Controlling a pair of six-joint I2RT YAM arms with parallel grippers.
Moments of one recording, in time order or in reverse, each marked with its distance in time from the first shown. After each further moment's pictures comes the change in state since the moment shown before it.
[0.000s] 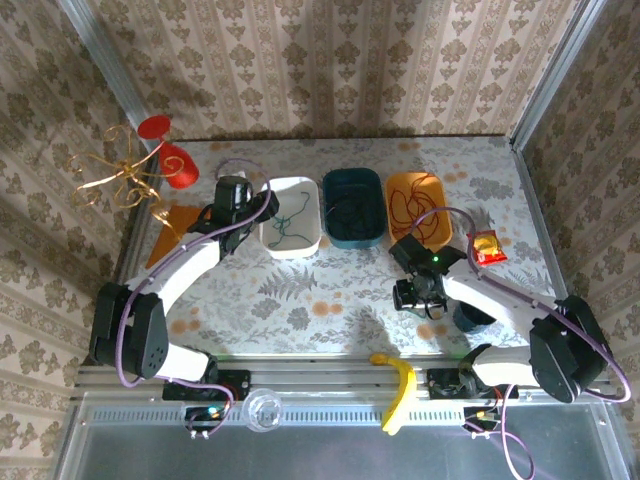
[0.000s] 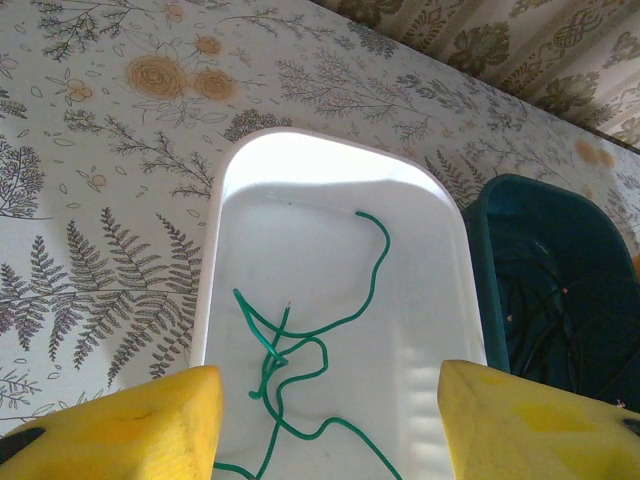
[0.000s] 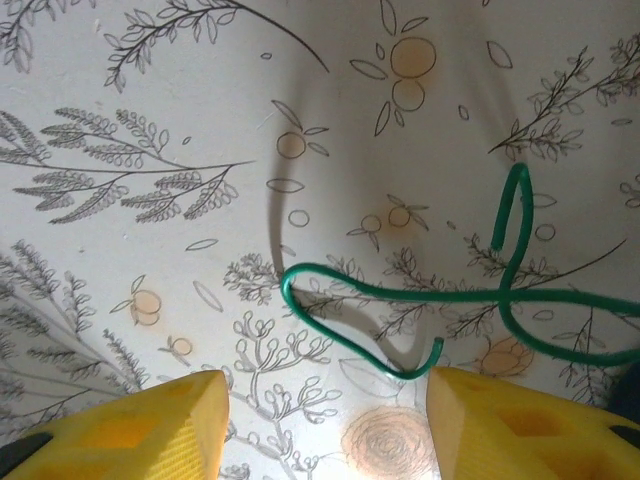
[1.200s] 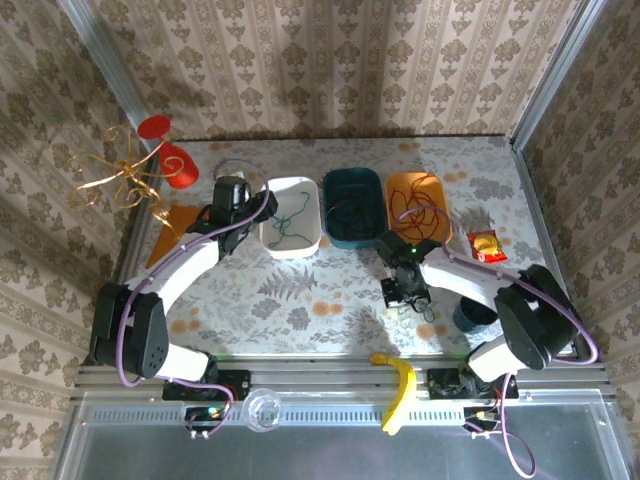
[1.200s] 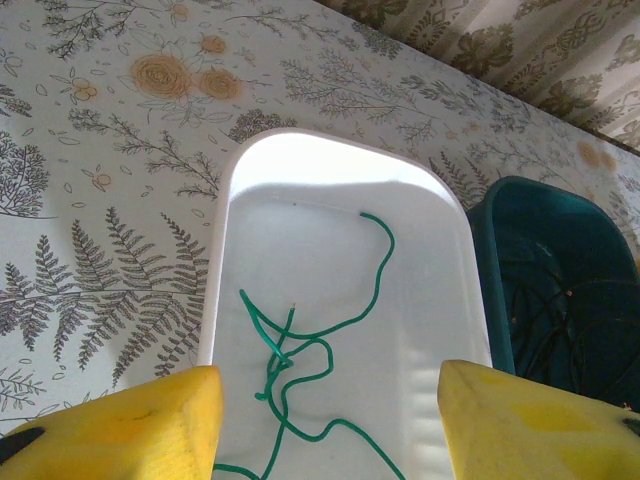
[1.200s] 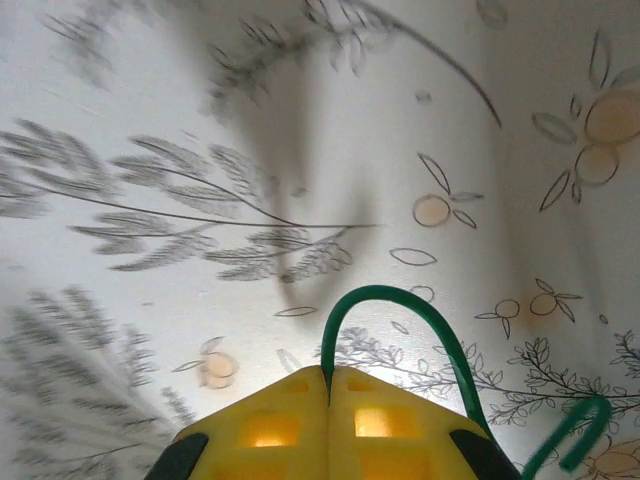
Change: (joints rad) left arm 0.013 0.000 -0.008 0.008 0.011 0.000; right arm 0.021 0.197 0.075 0.090 -0.079 -0.071
